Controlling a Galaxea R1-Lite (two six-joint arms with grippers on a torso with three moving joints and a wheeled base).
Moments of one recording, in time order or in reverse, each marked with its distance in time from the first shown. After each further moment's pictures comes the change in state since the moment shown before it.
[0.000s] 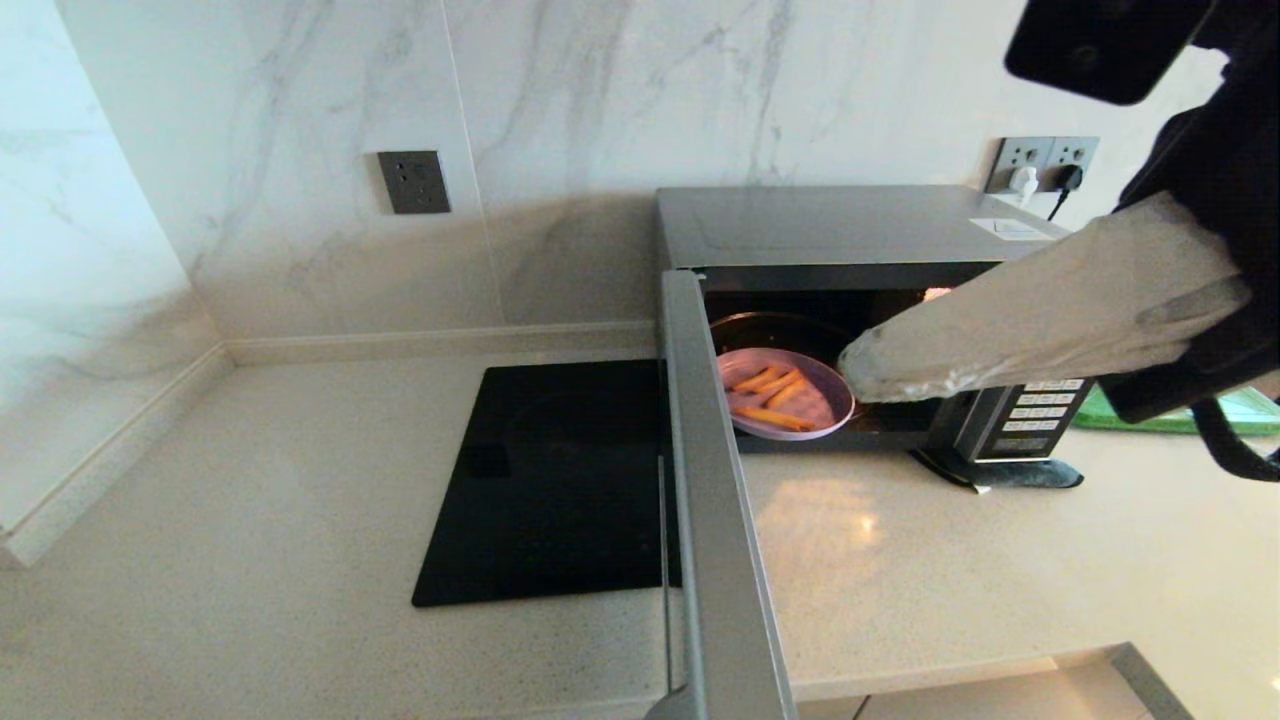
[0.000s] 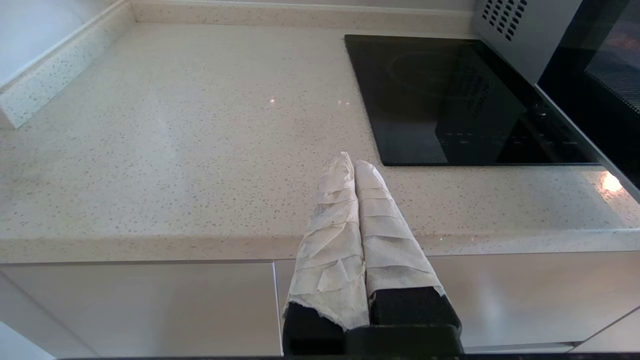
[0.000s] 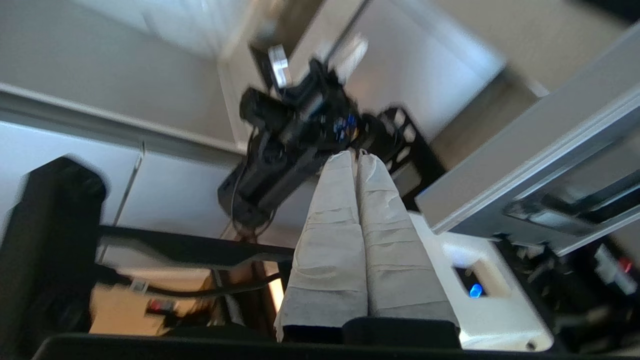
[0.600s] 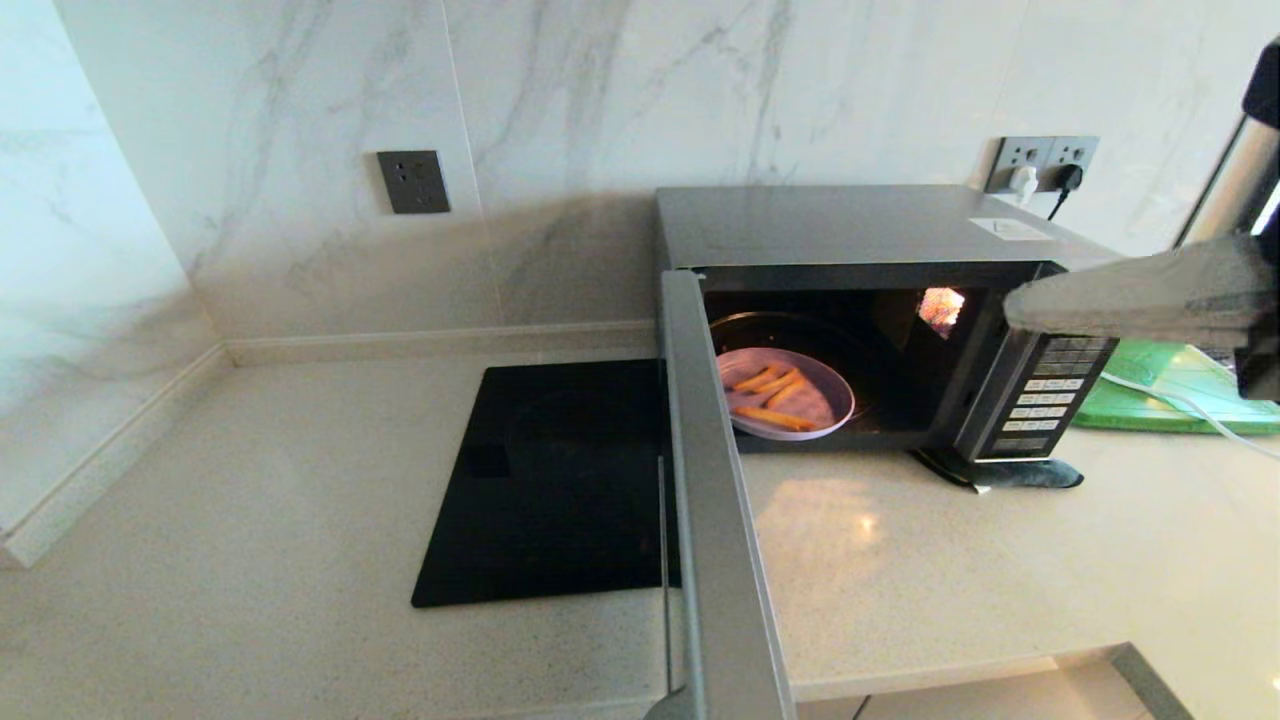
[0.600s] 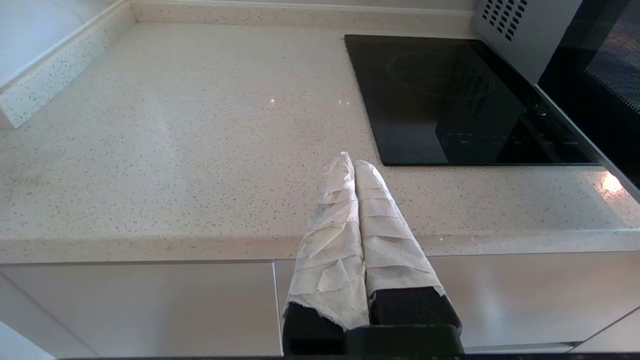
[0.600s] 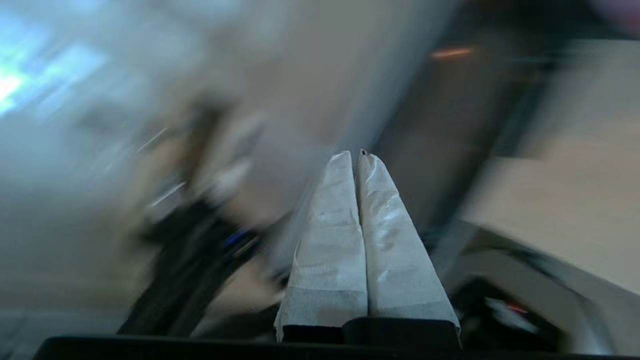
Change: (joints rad) left arm 0.000 0.000 0.000 0.000 0.000 0.000; right arm -0.291 -0.231 0.361 -0.261 -0.224 0.008
